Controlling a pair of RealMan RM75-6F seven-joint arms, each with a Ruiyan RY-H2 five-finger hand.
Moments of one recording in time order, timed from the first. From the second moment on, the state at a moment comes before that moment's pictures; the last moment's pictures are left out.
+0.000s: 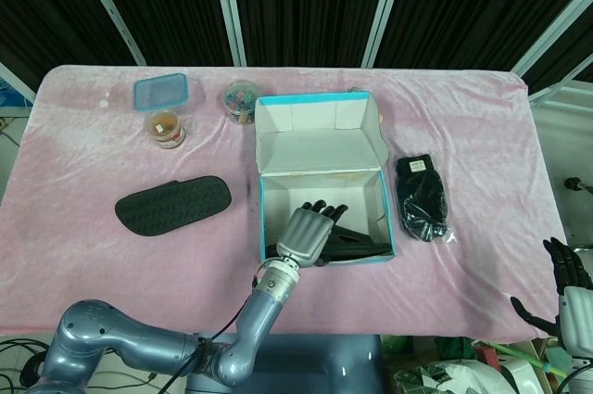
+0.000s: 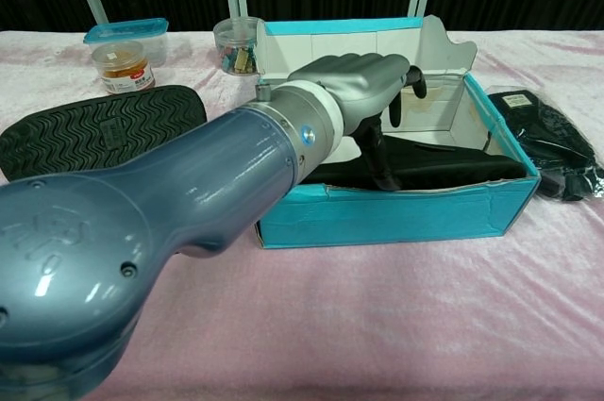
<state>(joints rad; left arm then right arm) -1.09 -2.03 -0.38 -1.56 0.69 1.21 0.95 -0.05 -1.19 0.04 -1.51 -1.49 1.55 0.26</state>
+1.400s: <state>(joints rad) -1.09 -1.94 -0.35 -1.45 0.94 1.13 0.74 -0.06 -1.17 0.04 -1.53 -1.49 1.55 0.24</state>
